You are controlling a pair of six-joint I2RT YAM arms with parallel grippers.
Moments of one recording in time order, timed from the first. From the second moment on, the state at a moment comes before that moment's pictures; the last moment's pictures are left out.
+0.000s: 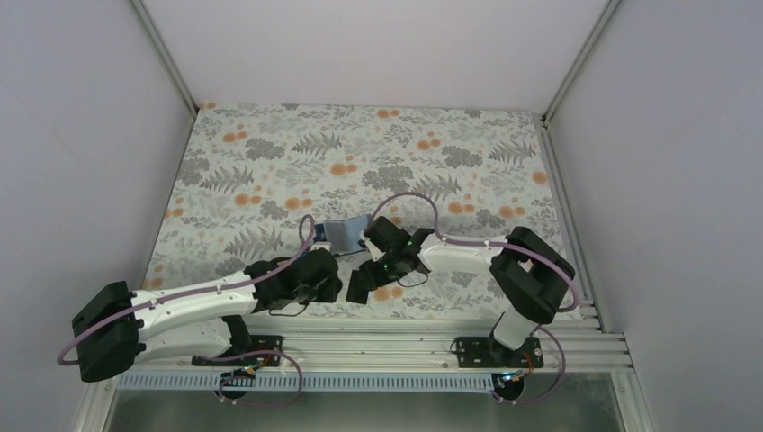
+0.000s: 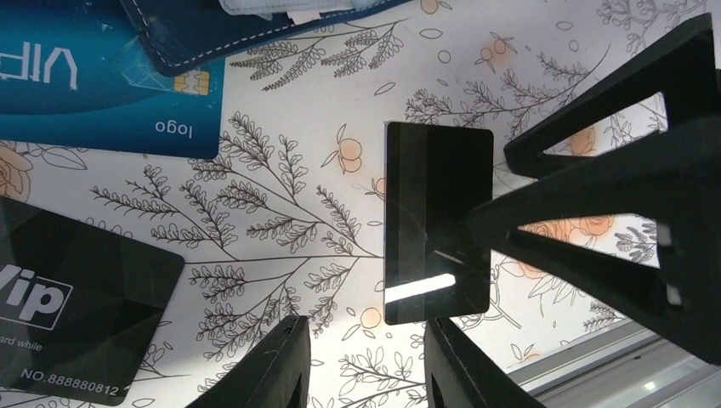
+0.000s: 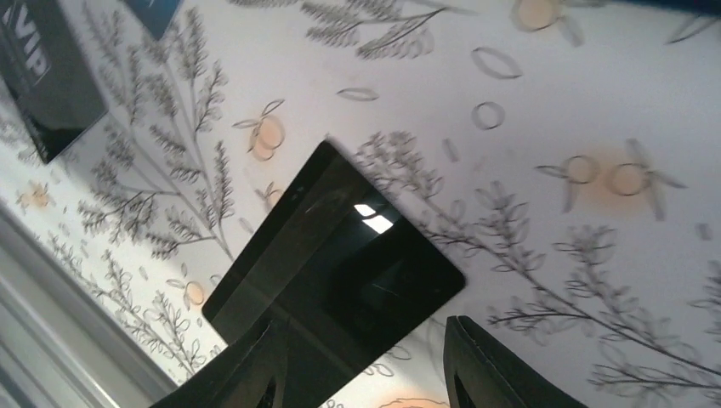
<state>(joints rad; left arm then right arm) -1.06 1.06 0.53 -0.50 -0.11 -0.96 0.94 1.67 0.87 -0.36 -0.30 0.49</state>
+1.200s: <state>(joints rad) -1.06 1.06 0.52 -0.49 -0.13 -0.96 0.98 1.73 0.90 -0.31 -0.41 0.50</state>
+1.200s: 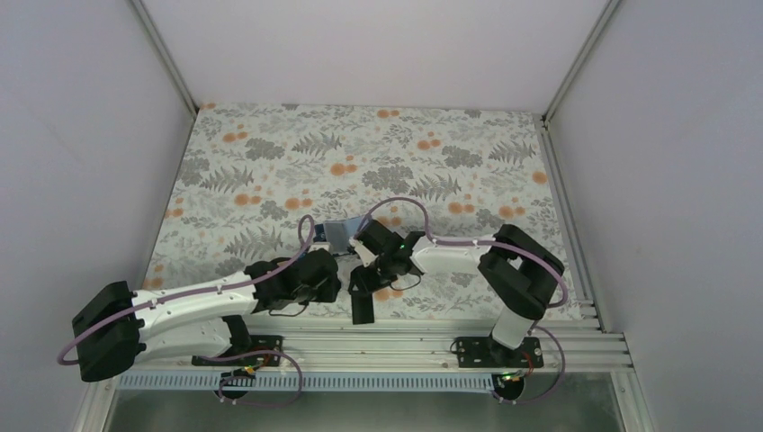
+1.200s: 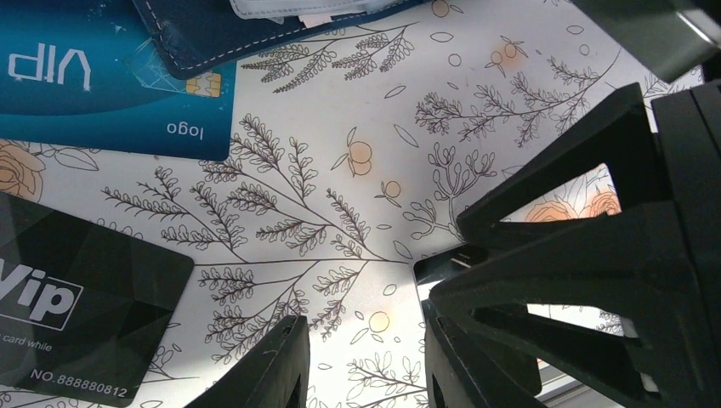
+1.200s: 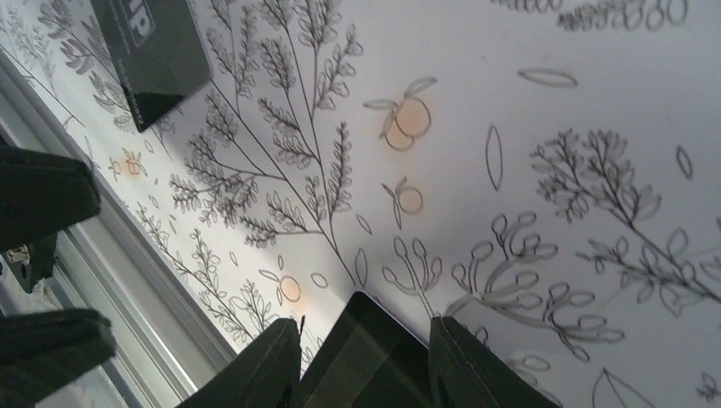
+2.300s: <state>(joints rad) -1.03 1.33 0.54 -0.20 0.06 -0.87 1.06 1.31 0.48 -0.20 -0.55 1.09</state>
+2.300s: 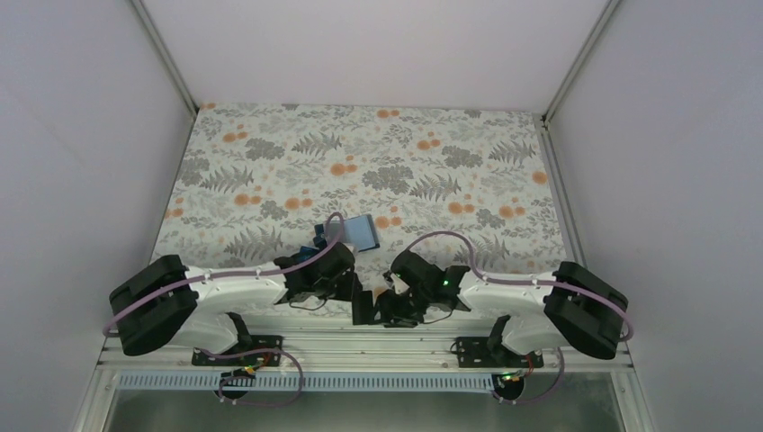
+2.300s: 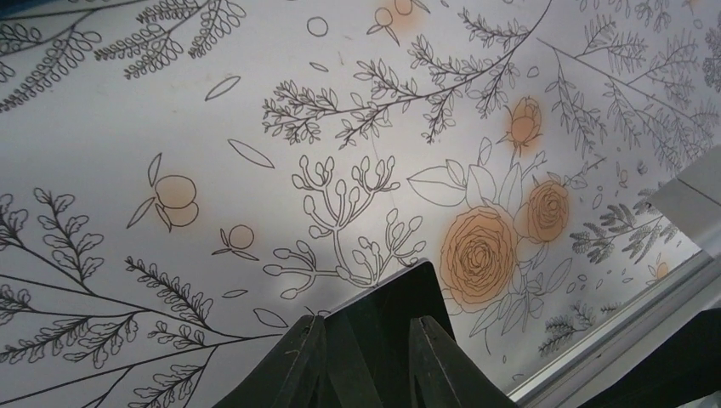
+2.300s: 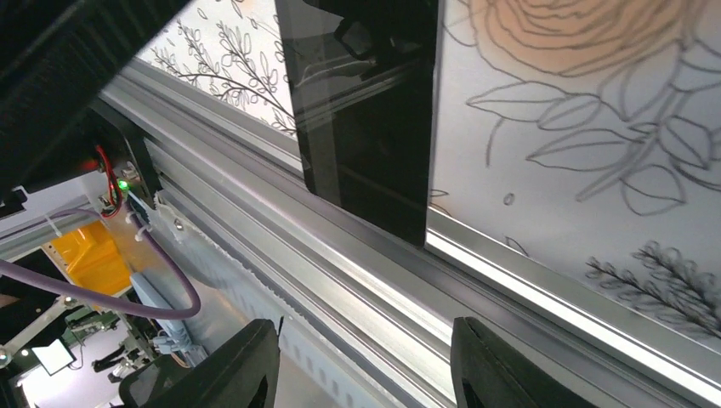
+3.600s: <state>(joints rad) -1.03 1.35 0.44 -0.01 0.15 -0.88 1.08 1.54 0.48 0.08 -0.56 1.19</state>
